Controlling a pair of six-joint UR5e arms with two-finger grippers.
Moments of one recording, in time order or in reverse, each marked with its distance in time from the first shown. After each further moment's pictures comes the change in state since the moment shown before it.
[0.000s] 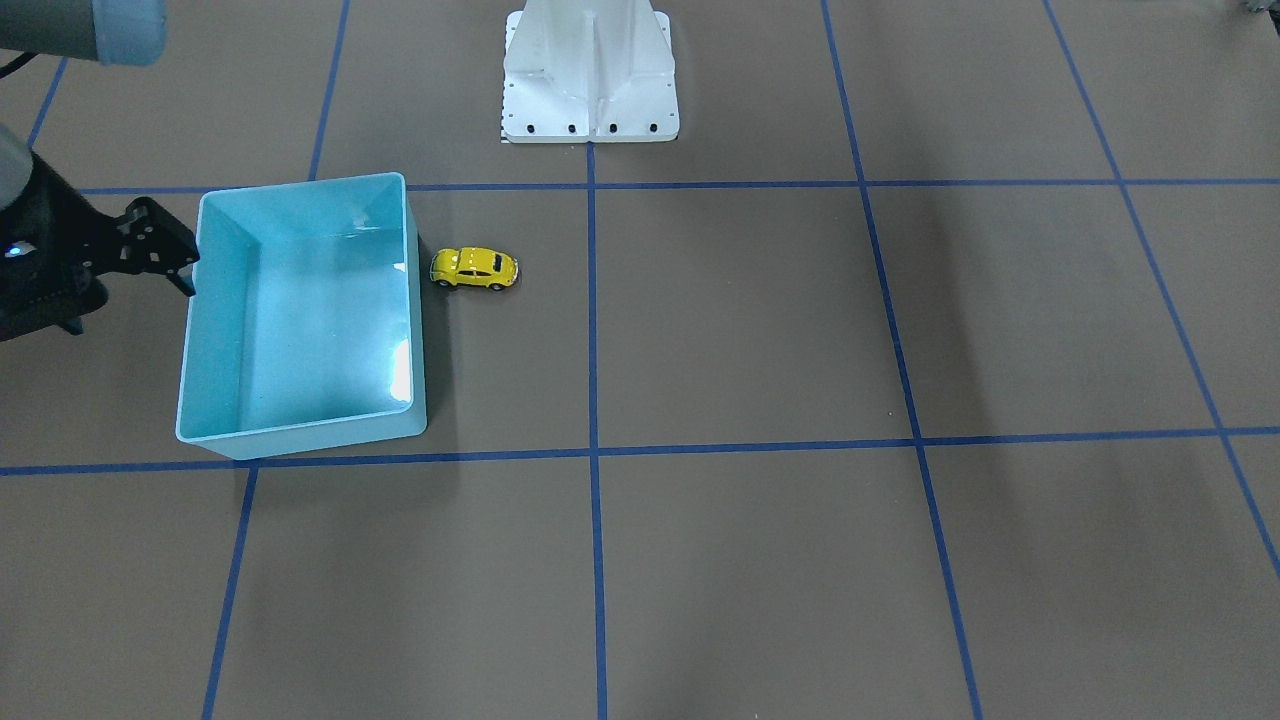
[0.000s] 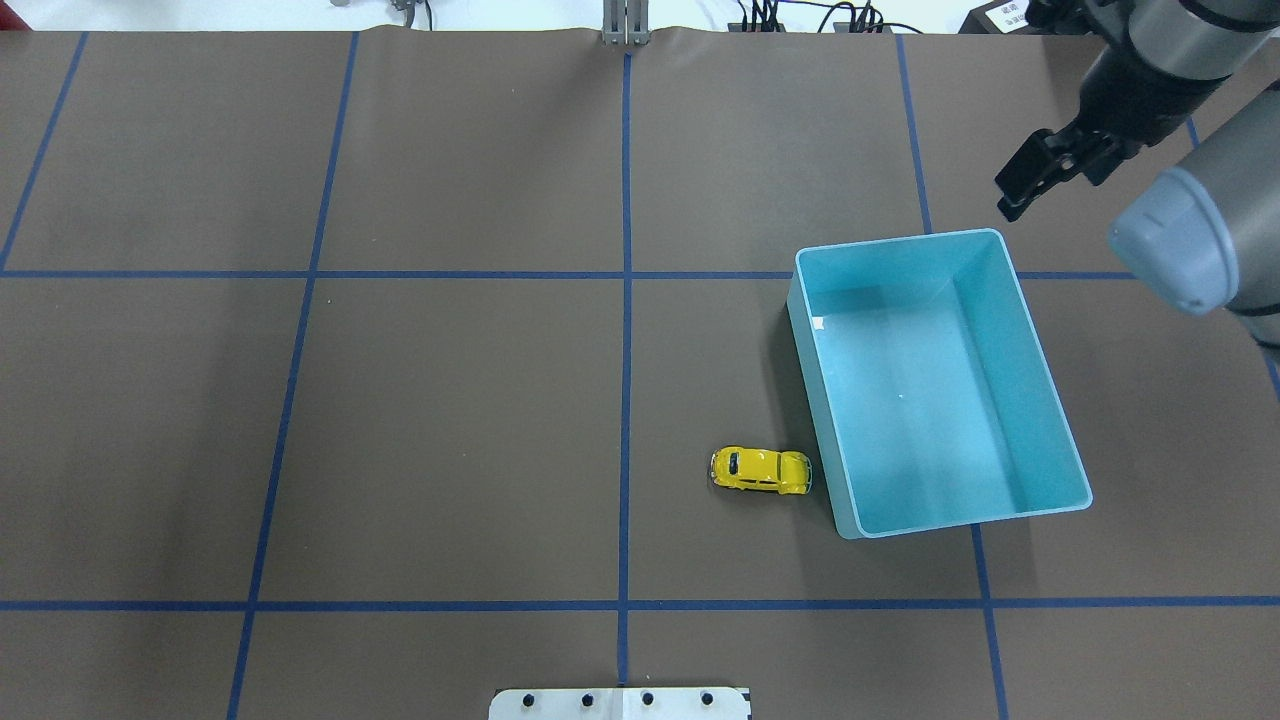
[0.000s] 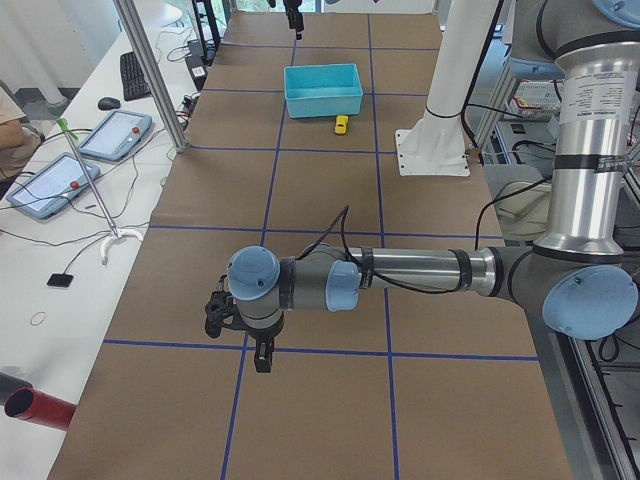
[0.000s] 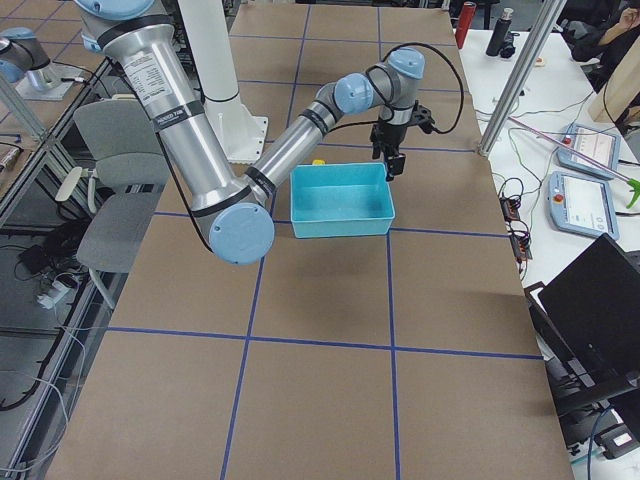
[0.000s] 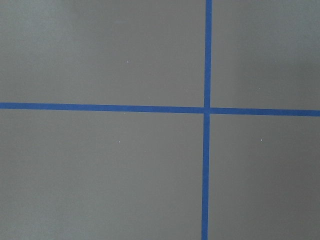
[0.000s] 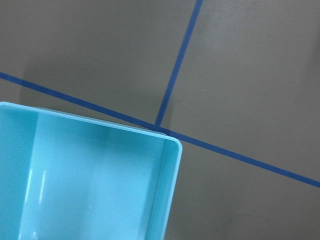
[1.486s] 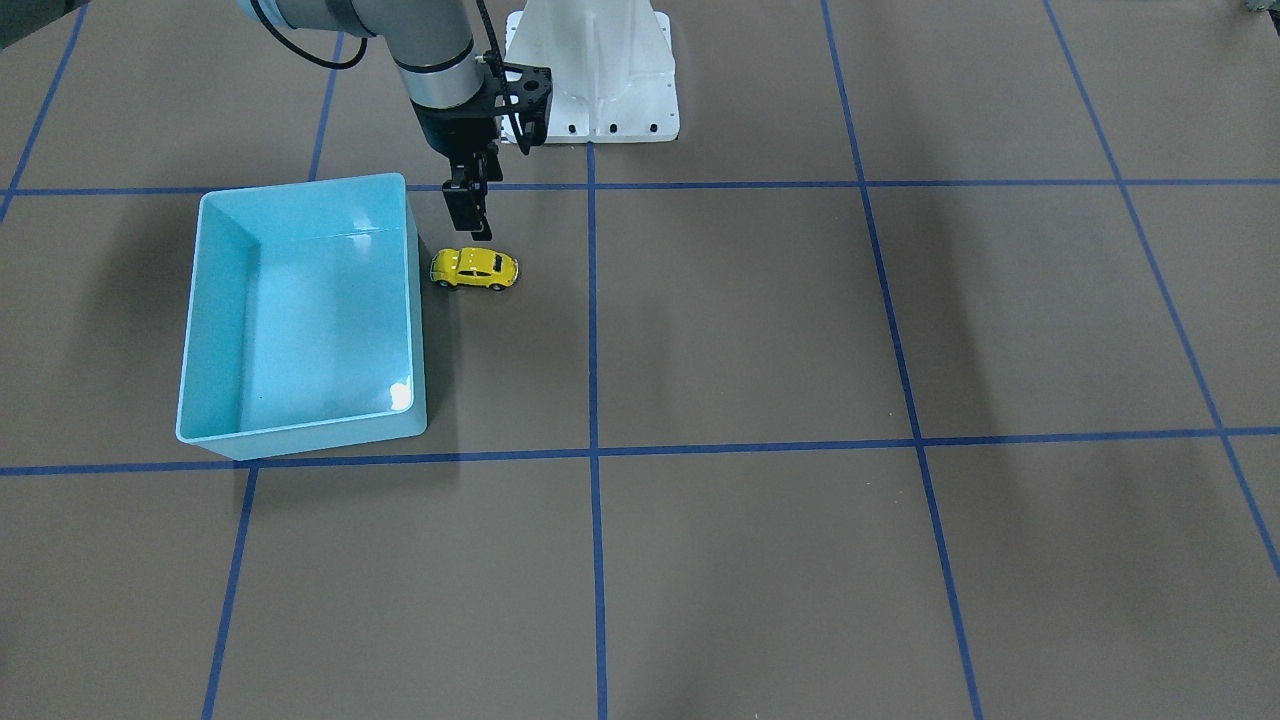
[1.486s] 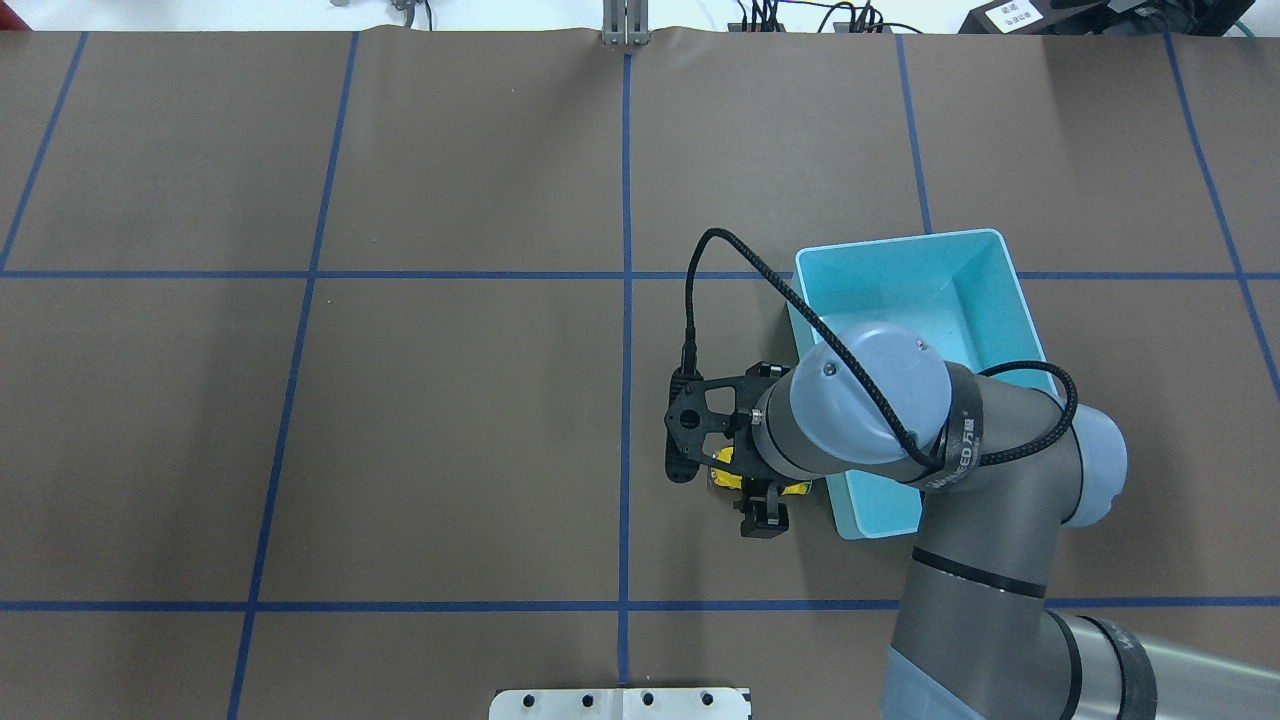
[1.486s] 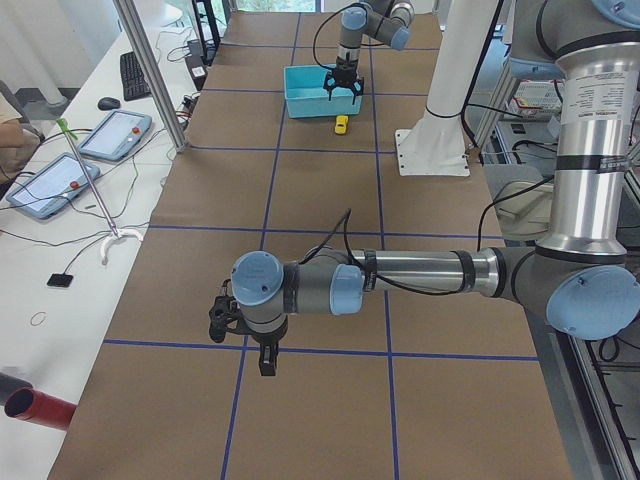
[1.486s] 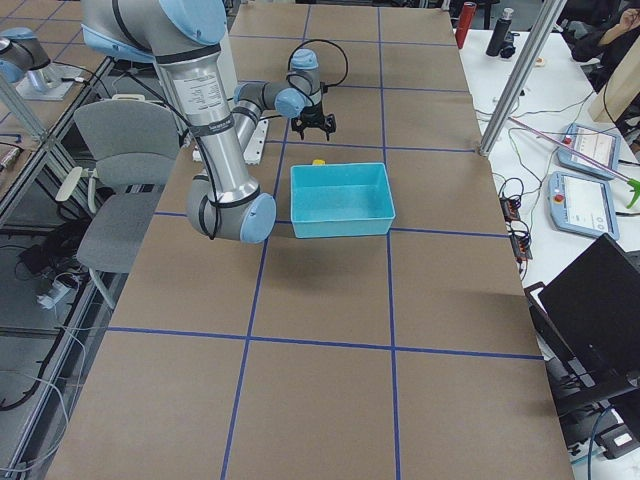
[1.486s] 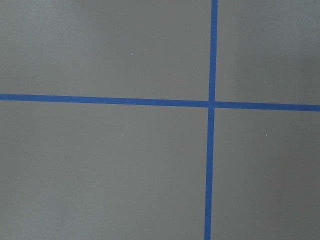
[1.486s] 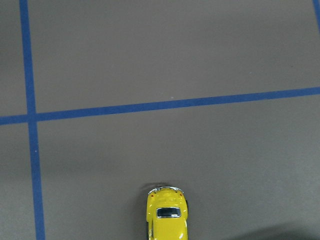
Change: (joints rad) left arm 0.000 0.014 -0.002 -0.002 -0.002 -0.007; right arm -0.669 -0.018 0.031 0.401 -0.465 -0.388
